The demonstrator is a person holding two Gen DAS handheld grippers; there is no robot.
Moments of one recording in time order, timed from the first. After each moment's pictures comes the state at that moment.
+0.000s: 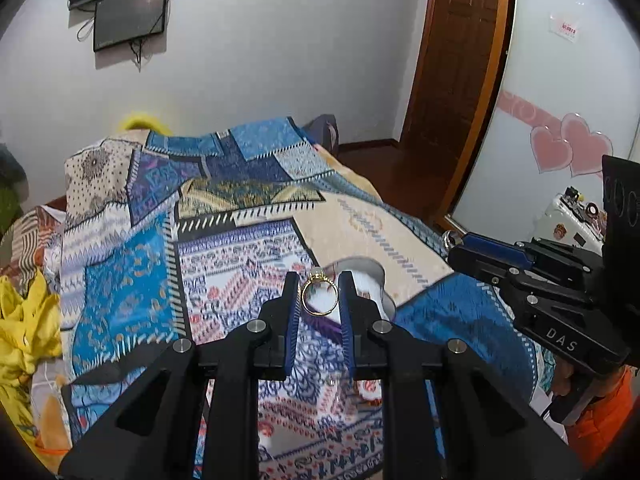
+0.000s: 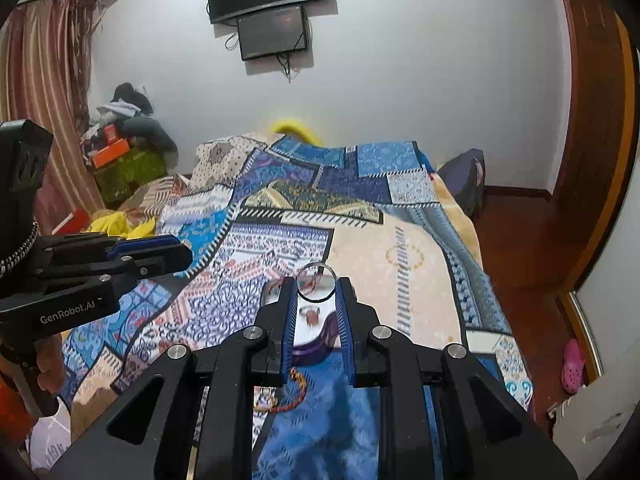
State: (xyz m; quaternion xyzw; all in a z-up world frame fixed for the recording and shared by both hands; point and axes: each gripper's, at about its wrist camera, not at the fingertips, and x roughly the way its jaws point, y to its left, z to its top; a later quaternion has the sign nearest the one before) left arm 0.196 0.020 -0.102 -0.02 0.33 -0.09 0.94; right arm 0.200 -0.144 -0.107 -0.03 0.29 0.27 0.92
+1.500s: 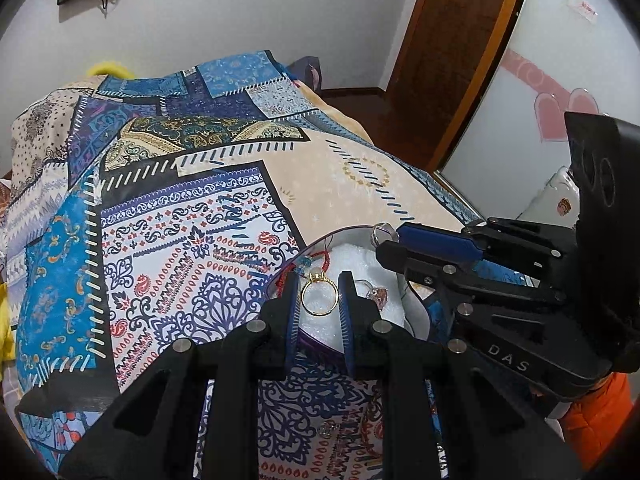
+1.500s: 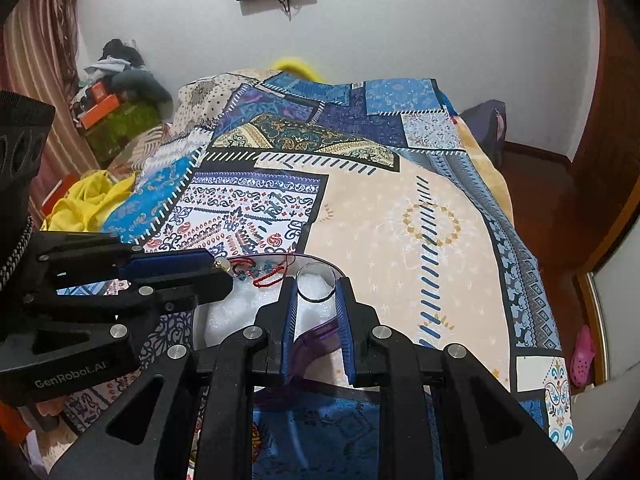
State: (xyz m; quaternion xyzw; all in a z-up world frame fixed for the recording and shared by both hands) left arm 0.279 0.003 -0.177 -0.04 0.43 -0.13 0.89; right arm 0.273 -0.122 -0.168 -0.06 0.39 0.29 0.87
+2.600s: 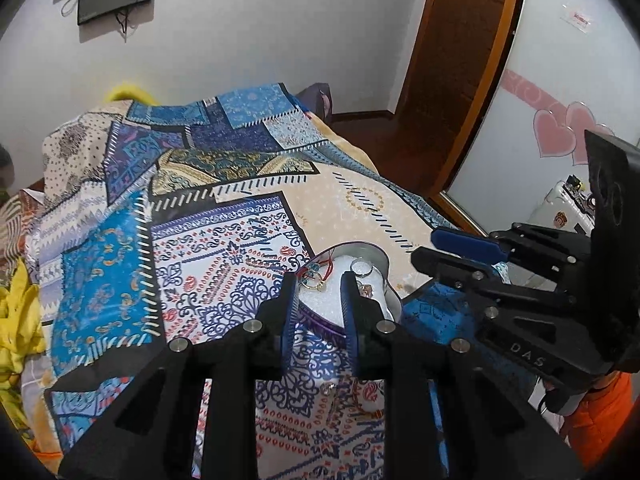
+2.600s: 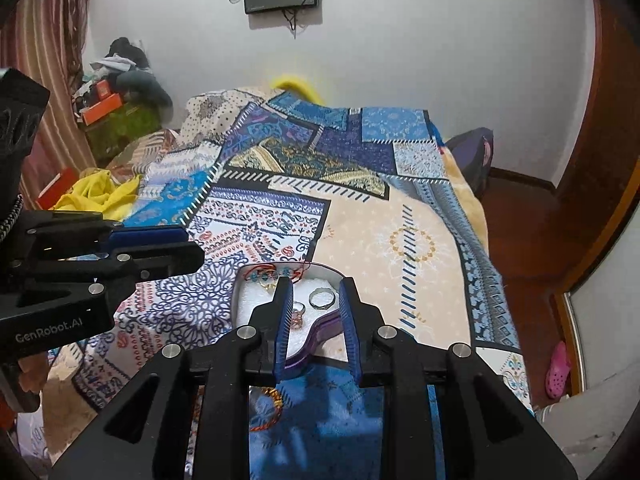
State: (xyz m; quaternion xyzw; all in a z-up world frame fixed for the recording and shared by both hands) left arm 0.229 0.014 -0.123 -0.03 0.39 -0.11 0.91; right arm 0.231 -0.124 -0.124 -0.09 0.35 0.27 0.89
